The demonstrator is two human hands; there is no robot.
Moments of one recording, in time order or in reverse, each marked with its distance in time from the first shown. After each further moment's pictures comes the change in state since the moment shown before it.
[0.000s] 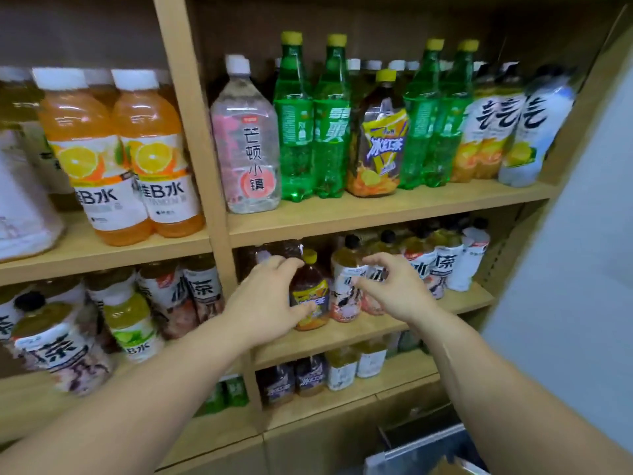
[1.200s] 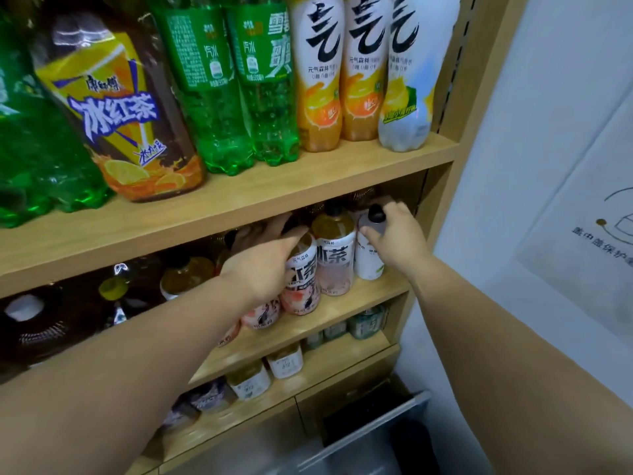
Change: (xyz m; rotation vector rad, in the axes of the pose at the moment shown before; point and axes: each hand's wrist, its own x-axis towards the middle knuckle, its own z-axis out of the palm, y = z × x) left_hand 0.230 0.175 0.148 0.149 -0.275 0.059; right_hand 0.163 0.246 -0.149 -0.111 0.169 0.064
